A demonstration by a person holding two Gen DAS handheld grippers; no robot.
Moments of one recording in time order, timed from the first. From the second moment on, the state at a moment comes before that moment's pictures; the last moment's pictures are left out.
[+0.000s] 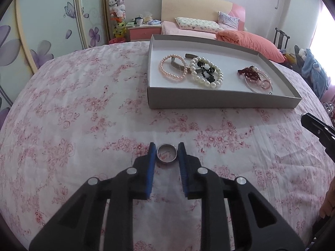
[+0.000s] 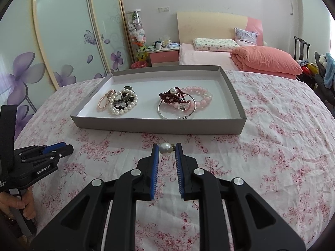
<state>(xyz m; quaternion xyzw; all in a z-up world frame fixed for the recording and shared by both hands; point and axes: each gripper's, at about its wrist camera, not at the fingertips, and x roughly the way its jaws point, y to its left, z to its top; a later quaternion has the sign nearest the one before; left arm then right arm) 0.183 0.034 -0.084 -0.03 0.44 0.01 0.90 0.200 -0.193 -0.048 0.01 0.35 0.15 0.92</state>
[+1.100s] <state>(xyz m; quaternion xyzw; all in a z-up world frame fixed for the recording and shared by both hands) 0.160 -0.016 0.020 -0.01 0.24 -0.01 0.97 0.181 -0.179 0.038 0.00 0.18 0.15 0.97</state>
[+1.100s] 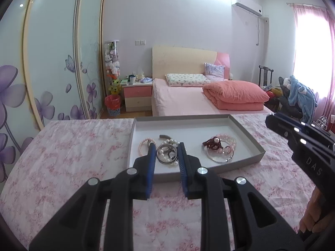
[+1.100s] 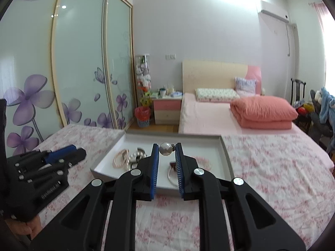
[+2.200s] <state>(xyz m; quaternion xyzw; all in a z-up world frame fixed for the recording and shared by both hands) 0.279 -0.015 -0.021 -0.05 0.29 -0.03 0.95 0.305 -0.171 -0.006 0.06 0.25 0.15 0.96</state>
